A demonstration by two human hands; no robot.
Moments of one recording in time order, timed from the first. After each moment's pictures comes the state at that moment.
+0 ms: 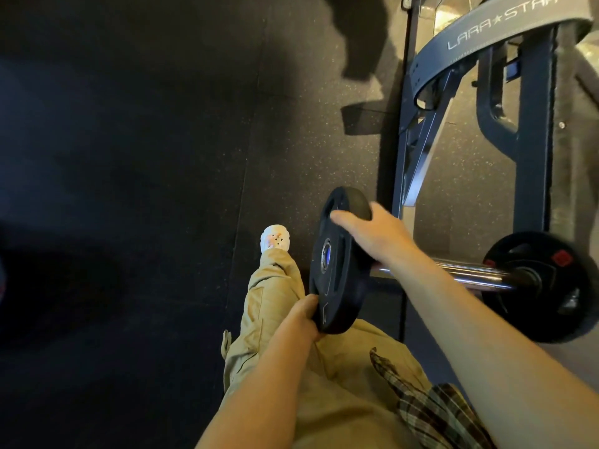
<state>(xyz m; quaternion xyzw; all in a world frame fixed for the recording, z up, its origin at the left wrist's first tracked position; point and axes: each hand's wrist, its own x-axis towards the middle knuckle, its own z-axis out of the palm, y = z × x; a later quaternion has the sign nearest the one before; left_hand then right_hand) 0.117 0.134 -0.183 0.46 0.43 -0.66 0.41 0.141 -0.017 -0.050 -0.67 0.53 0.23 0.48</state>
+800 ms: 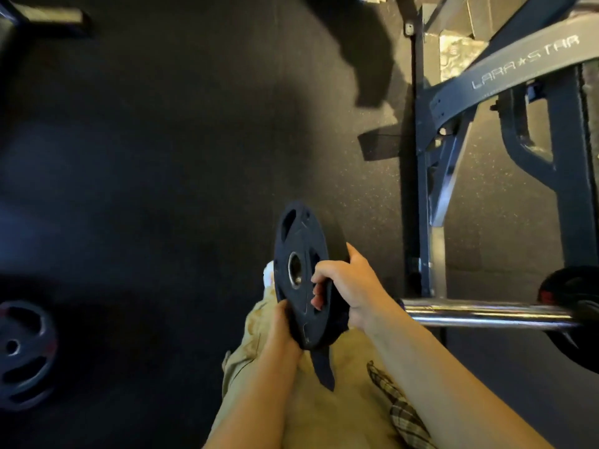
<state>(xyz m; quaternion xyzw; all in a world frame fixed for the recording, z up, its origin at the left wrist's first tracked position) 0.305 0.194 -0.111 0.52 0.45 -0.50 0.53 0.282 0.080 -0.021 -0.41 0.55 0.11 0.72</state>
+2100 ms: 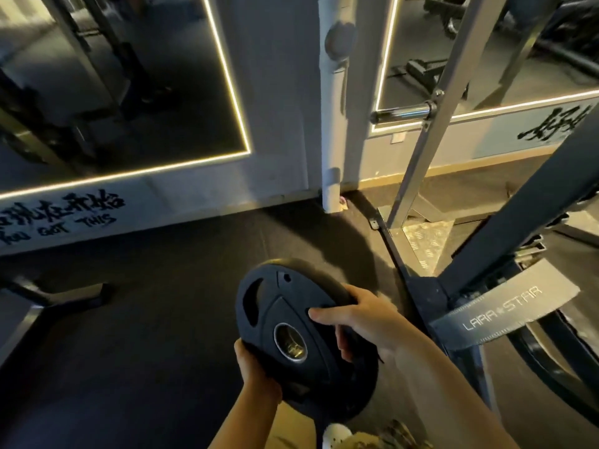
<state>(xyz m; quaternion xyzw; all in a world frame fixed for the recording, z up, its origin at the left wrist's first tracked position) 0.687 -0.168 -0.014 0.55 0.32 -0.37 0.68 0.566 -0.287 0.126 -0.56 0.37 0.01 0.74</state>
